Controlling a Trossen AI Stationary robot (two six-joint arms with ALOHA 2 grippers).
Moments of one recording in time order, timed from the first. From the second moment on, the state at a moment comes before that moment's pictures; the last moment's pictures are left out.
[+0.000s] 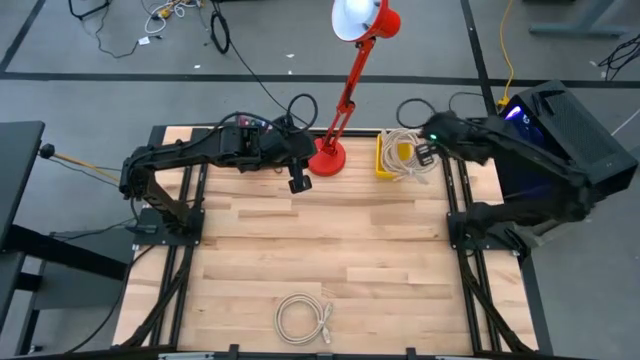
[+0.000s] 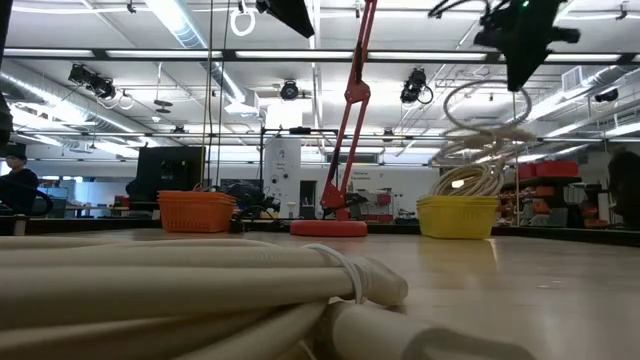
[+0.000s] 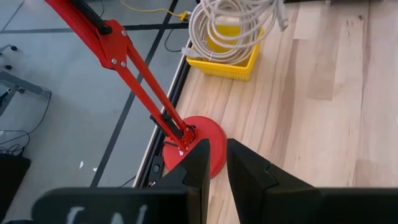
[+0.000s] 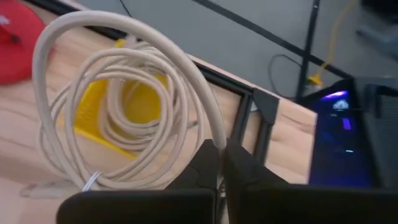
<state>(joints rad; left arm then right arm) 0.10 1.61 1.78 -0.92 -0.43 0.10 -0.46 1.14 1.33 -1.43 0.57 0.60</state>
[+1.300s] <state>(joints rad) 0.10 1.61 1.78 -0.94 -0.42 0.09 -0.67 1.38 1.33 -1.29 0.51 0.33</state>
